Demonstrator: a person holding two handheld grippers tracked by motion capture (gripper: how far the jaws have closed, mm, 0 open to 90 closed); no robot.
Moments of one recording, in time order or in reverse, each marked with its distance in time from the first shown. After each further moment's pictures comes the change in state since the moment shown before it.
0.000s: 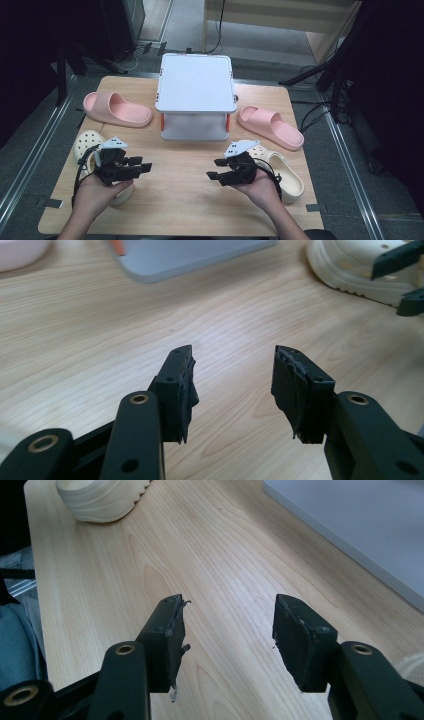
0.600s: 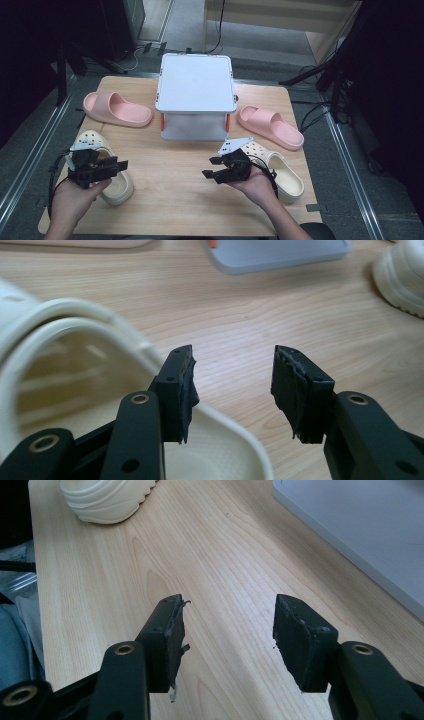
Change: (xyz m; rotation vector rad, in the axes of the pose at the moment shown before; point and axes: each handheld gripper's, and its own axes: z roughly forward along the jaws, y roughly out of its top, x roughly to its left) left arm 0.033 -0.020 -0.032 -0.037 0.149 -0.132; right arm 0.000 0.011 0.010 0.015 0.021 -0.031
